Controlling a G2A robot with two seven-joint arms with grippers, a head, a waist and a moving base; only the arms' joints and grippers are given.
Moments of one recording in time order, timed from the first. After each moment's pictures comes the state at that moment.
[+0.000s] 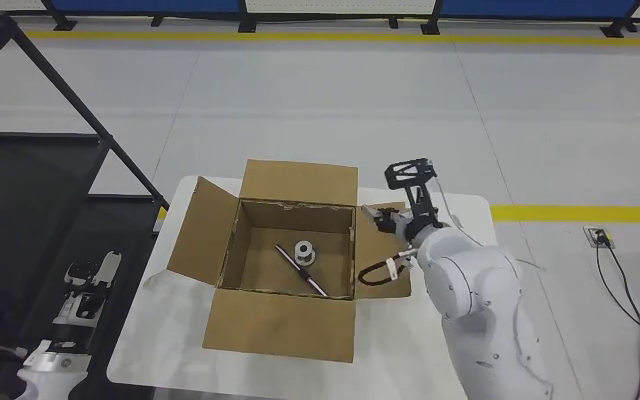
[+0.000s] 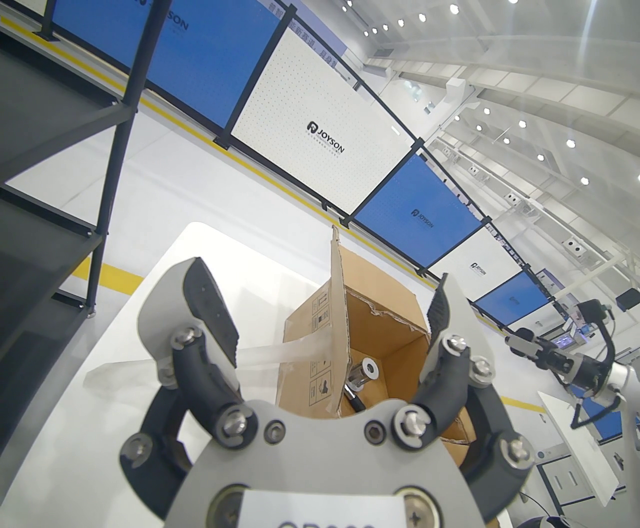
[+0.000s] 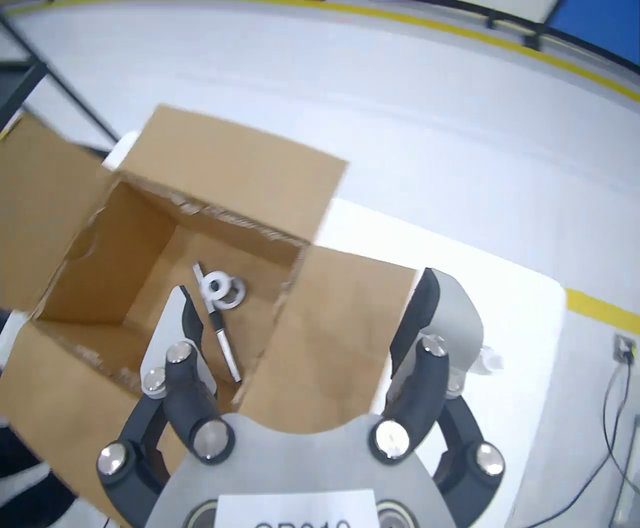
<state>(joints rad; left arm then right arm) 1.65 -1.18 -1.99 -1.97 0.36 -0.25 -0.12 -0.86 -1.53 1.35 -1.83 -1.49 0.11 1.04</state>
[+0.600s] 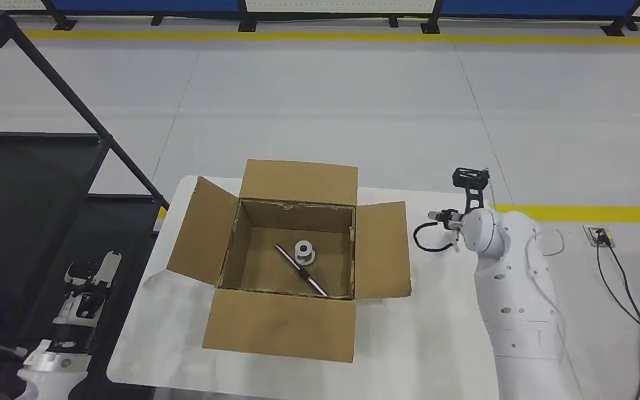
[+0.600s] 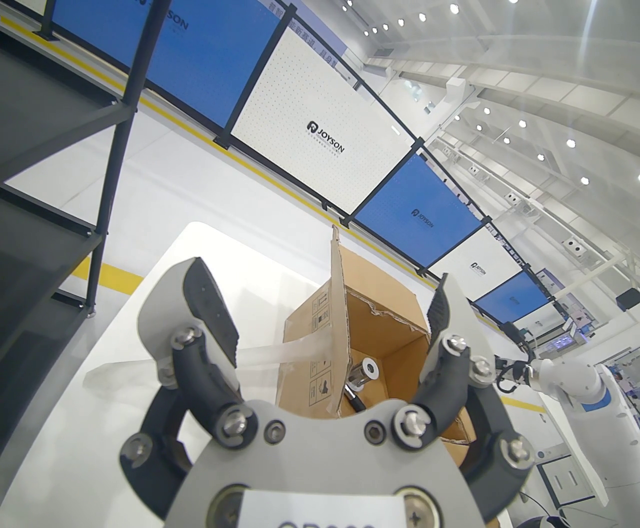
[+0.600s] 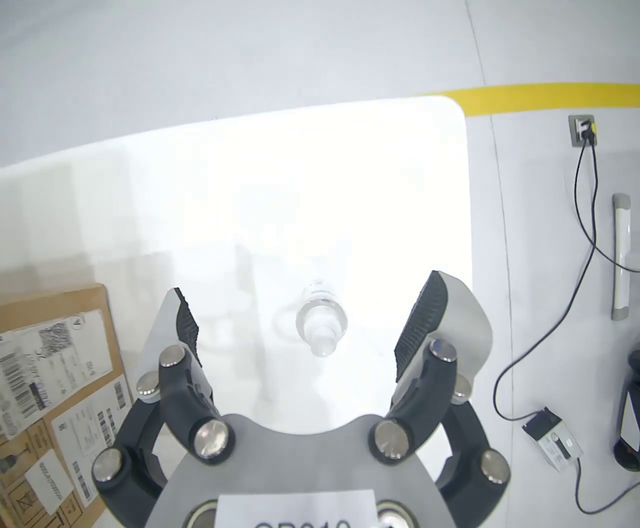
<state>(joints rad) 1.65 -1.18 -1.99 -1.97 0.36 -0.25 -0.12 -0.60 -1.49 1.60 -1.15 -1.50 0.12 1.10</state>
